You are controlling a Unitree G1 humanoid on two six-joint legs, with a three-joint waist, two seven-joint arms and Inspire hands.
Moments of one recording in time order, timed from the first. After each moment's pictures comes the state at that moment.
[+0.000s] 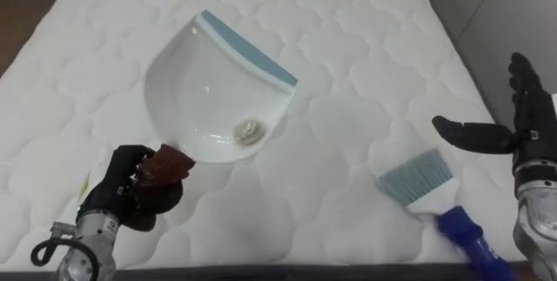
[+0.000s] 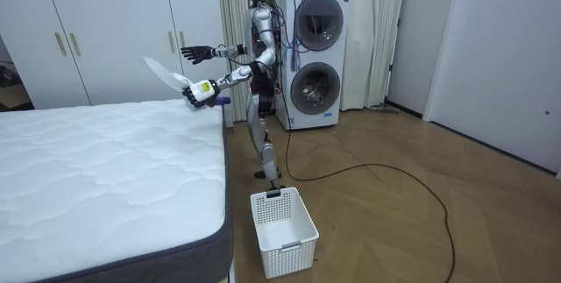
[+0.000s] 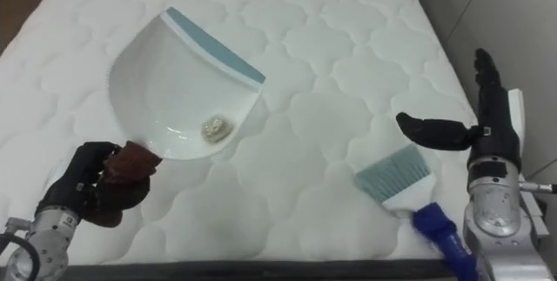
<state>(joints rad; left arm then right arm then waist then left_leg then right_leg) 0.11 0.36 0.00 0.29 0.27 -0.04 0.12 0.02 -0.53 -0.01 0.22 0.19 -0.11 -0.31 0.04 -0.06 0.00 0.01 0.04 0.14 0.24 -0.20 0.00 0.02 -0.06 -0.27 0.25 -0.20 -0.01</state>
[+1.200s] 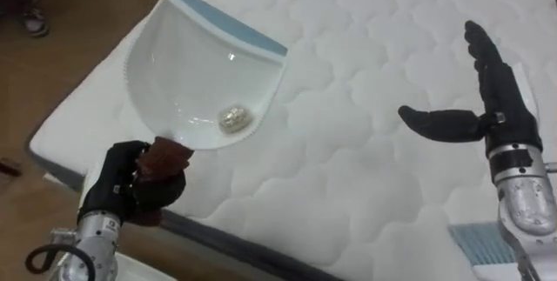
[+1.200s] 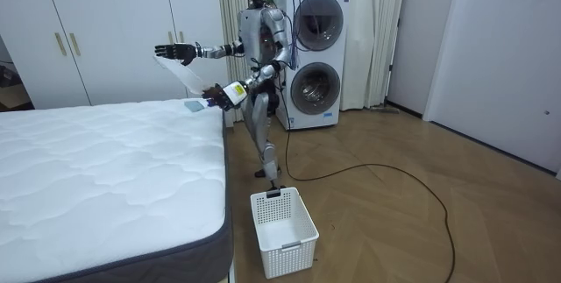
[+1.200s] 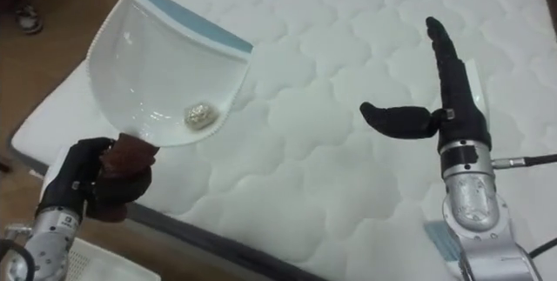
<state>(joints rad) 0.16 0.30 0.04 0.25 0.17 -0.05 0.12 0.03 -0.50 0.03 0.05 0.02 -0.11 -0.23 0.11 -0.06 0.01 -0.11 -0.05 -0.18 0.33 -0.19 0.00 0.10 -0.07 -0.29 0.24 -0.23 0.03</state>
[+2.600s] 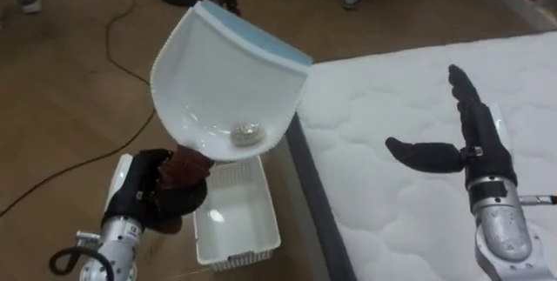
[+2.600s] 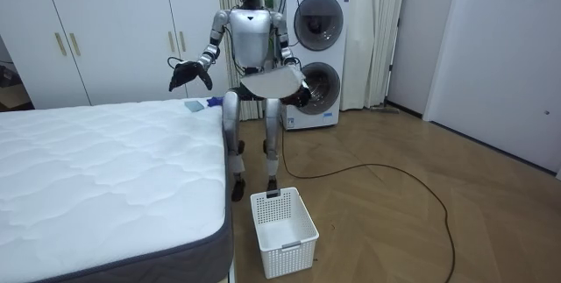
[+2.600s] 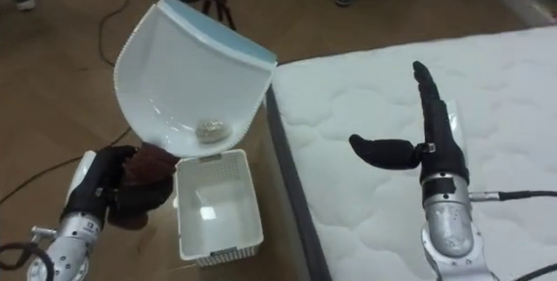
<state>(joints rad) 0.15 0.28 -0.03 0.29 0.17 -0.06 0.09 0.12 -0.38 0.03 0.12 -0.04 -0.09 -0.27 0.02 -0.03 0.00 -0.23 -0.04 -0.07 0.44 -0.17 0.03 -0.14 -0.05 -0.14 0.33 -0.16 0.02</state>
